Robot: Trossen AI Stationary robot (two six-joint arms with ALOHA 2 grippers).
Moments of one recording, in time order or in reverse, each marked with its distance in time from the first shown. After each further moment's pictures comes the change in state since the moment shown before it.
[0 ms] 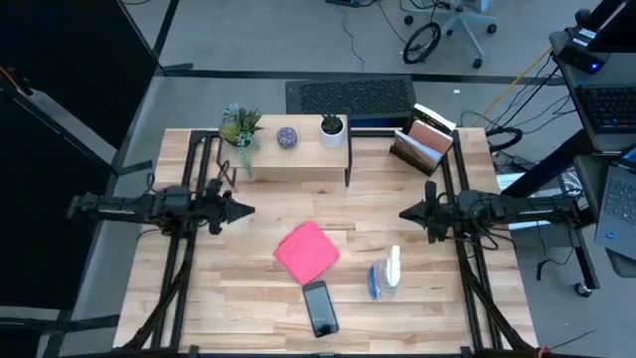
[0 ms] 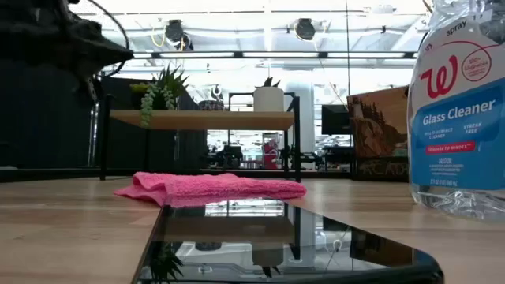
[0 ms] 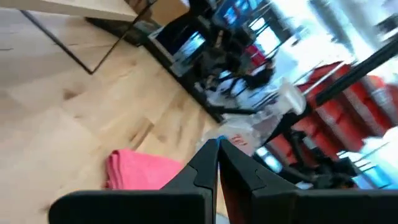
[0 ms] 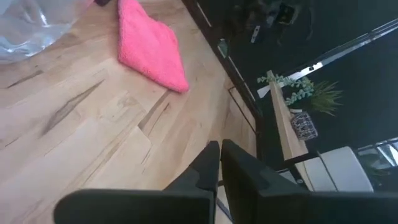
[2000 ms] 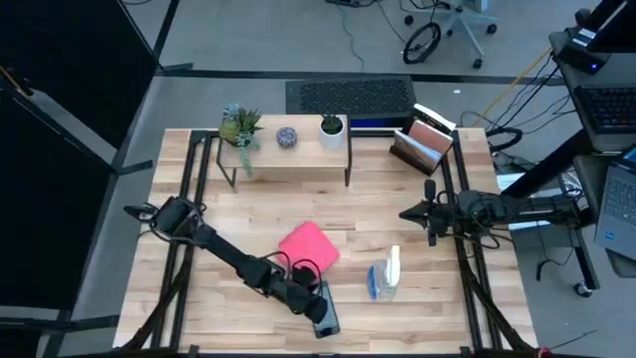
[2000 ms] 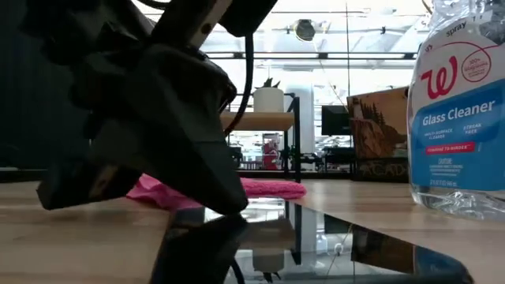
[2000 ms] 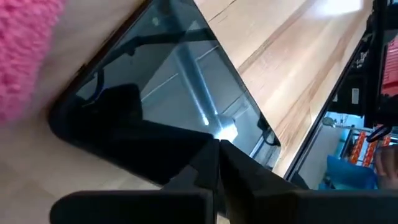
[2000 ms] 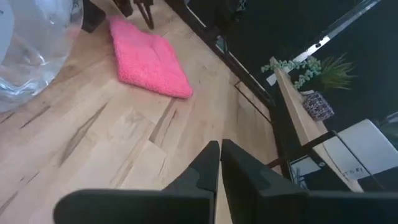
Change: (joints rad) left arm -0.457 1.684 0.888 0.105 -0.002 -0.743; right arm 0.000 0.000 0.000 -0.001 -0.003 0.171
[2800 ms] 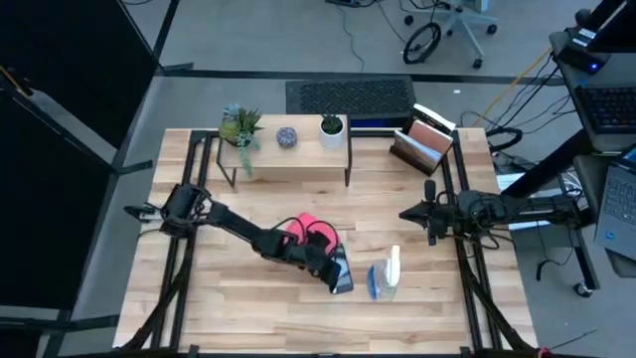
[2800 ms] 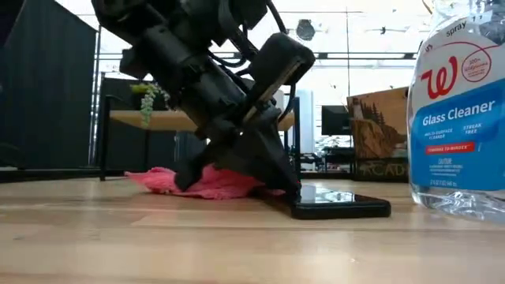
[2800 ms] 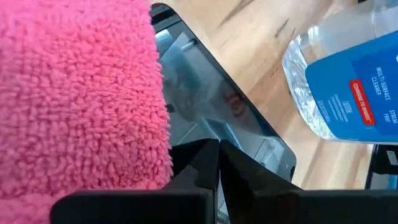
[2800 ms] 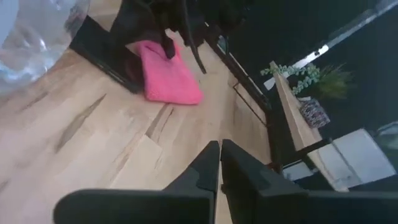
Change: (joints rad) left arm 0.248 -0.007 -0.008 0.009 -0.039 0.377; right arm 0.000 0.000 0.000 -0.004 0.001 -0.096
